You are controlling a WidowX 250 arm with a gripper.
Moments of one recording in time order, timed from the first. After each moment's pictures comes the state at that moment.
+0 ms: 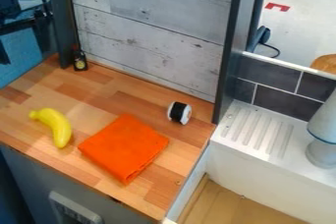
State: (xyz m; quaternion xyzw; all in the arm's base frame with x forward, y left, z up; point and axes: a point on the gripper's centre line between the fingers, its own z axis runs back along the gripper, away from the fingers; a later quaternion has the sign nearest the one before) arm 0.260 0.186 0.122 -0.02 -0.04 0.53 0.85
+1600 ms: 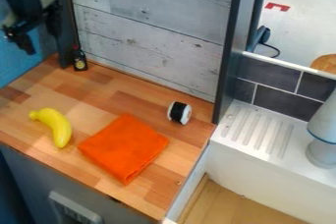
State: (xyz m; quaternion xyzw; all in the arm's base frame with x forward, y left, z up) arm 0.329 0.230 0.095 0.01 -0.15 0.68 0.72
